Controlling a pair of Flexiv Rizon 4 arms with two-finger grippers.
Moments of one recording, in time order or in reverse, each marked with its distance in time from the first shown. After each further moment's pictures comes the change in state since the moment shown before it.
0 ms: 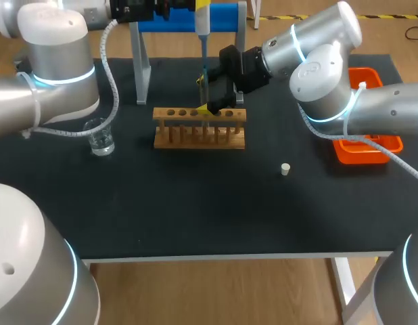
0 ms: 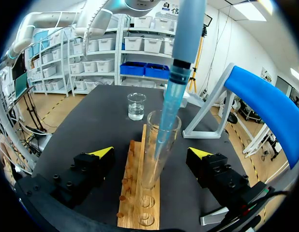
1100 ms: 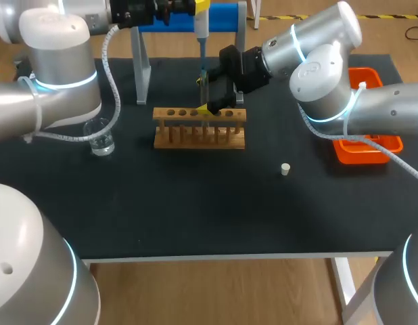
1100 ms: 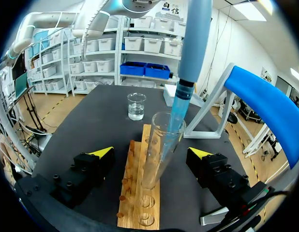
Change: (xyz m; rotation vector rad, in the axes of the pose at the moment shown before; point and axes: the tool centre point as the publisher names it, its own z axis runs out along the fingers) left arm -0.001 0.007 0.000 -0.004 -0.024 0.035; right arm 0.000 0.000 0.000 0.000 0.000 0.000
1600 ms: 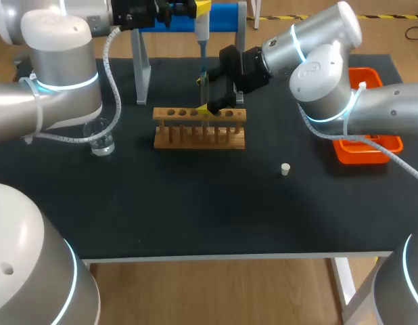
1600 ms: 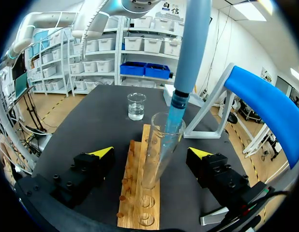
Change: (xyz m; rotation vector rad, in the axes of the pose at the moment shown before) left arm 0.001 0.006 0.002 -0.012 0.000 -0.003; right arm 0.000 0.000 0.000 0.000 0.000 0.000
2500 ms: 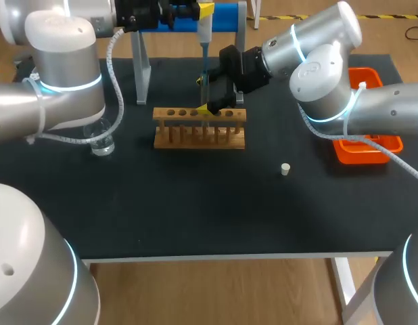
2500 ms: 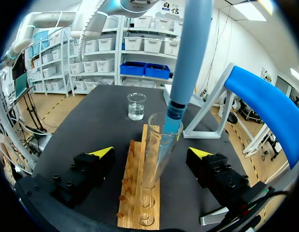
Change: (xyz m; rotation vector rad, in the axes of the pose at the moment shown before) left arm 0.004 0.003 0.005 -0.013 -0.004 0.005; right arm 0.000 0.000 0.000 0.000 0.000 0.000
